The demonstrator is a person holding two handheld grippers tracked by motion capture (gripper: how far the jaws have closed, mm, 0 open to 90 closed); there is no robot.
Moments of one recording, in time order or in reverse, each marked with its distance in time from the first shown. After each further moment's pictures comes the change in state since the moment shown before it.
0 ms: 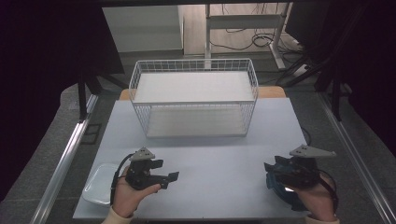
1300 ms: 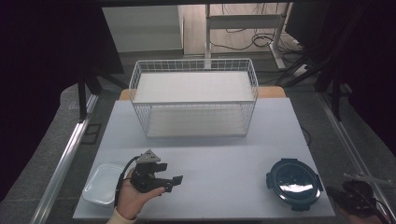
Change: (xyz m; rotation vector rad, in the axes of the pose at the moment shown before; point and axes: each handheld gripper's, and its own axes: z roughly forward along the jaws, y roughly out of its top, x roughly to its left) left arm -0.007 -0.004 0.010 0.033 -0.016 0.008; right arm -0.086 -0.095 -0.057 0.230 -0.379 0.286
